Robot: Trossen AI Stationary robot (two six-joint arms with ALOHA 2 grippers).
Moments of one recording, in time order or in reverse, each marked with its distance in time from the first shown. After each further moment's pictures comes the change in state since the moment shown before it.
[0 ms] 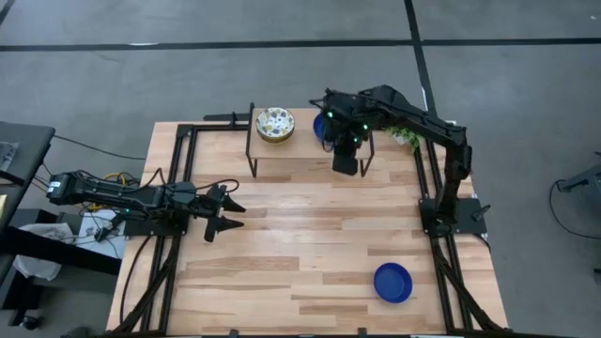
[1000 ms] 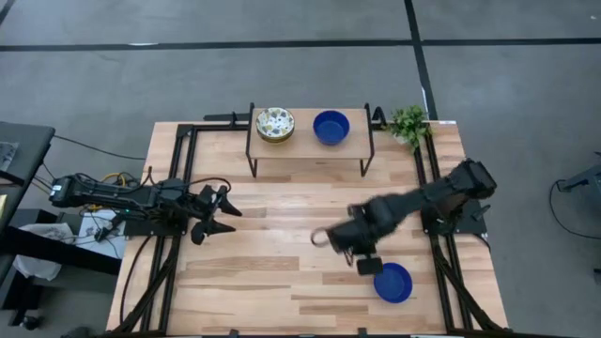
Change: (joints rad) left arm 0.000 -0.107 0.000 0.087 0.165 0.068; right arm 0.666 -0.107 -0.520 0.195 0.003 0.387
